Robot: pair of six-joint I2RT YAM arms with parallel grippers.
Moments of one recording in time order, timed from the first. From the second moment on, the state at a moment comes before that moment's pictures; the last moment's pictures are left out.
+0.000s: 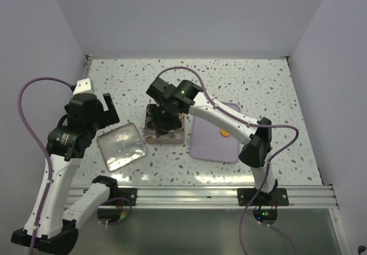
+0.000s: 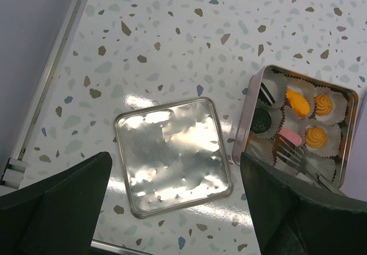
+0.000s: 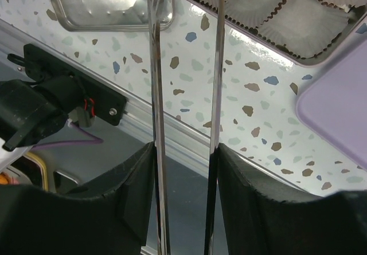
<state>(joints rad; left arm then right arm) -0.22 0.82 1.19 -1.01 -0.37 -0.38 1.02 2.01 2.14 -1.29 -0.07 0.67</state>
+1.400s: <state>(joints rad) -0.33 0.97 1.29 -0.98 -0.39 -0.31 0.63 1.32 1.25 -1.35 0.17 0.67</state>
